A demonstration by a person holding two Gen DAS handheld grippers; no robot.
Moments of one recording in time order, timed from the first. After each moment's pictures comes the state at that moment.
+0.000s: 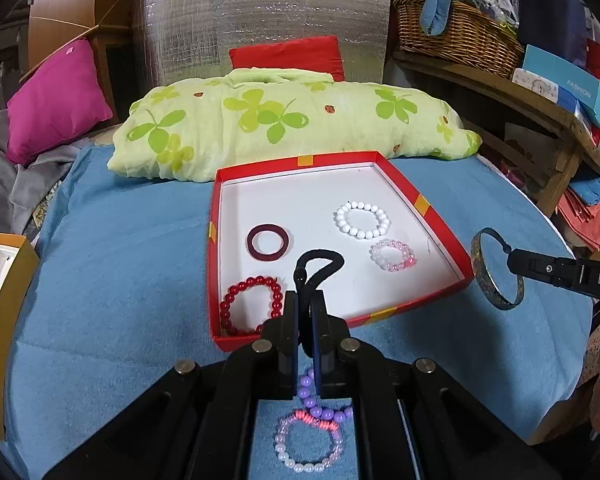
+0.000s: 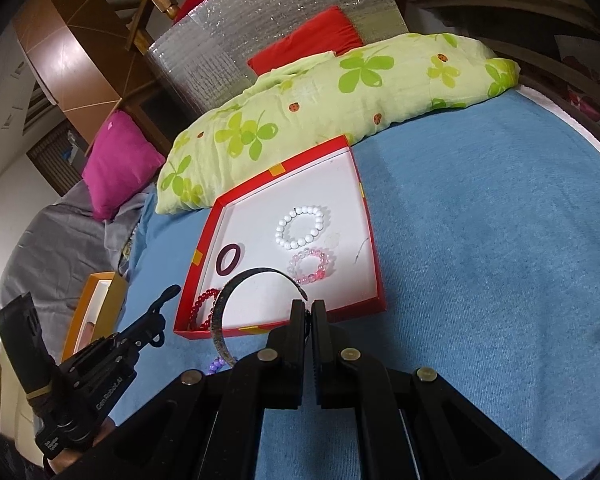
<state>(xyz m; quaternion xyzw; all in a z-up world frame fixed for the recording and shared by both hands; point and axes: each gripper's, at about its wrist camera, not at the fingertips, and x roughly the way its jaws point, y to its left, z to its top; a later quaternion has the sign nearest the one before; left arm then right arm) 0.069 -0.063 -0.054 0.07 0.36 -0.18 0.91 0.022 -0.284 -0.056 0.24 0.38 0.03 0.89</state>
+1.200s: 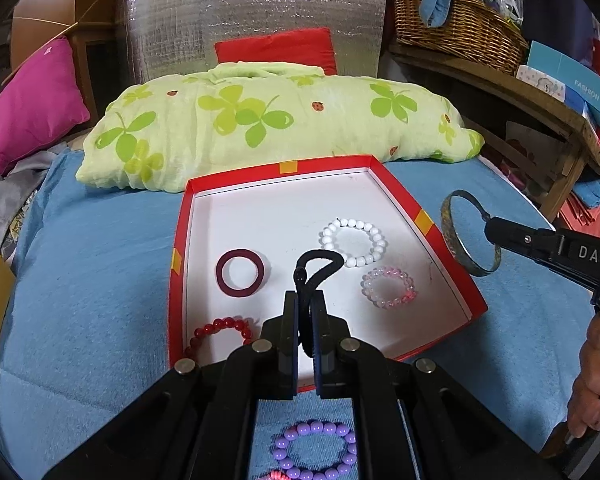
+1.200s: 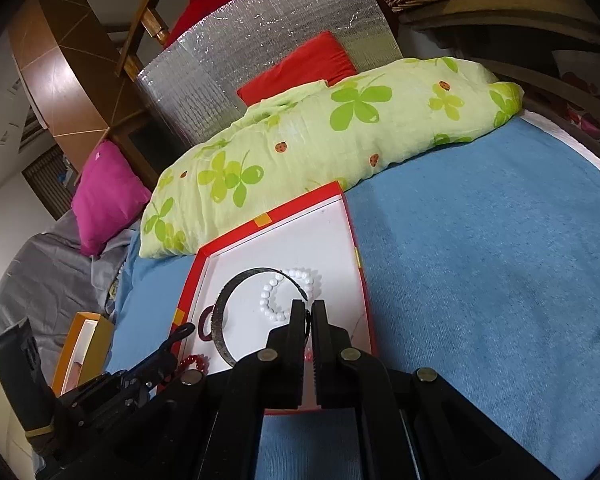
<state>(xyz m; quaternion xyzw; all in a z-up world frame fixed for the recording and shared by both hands) 0.114 -0.098 -0.064 0.07 0.37 -0.20 0.90 0.076 -0.300 -0.058 0.25 0.33 0.00 0.91</state>
